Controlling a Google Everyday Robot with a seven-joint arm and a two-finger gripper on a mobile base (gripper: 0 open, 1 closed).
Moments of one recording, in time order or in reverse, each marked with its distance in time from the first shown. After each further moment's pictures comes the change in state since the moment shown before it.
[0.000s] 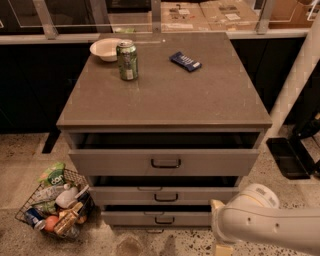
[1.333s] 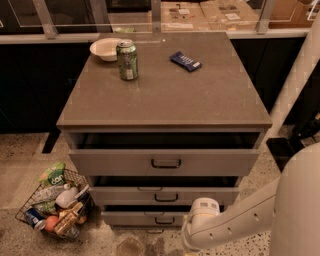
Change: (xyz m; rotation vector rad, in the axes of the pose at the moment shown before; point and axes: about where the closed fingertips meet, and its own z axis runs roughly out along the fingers) arm -0.066 0.022 0.144 -0.085 -0.025 -0.051
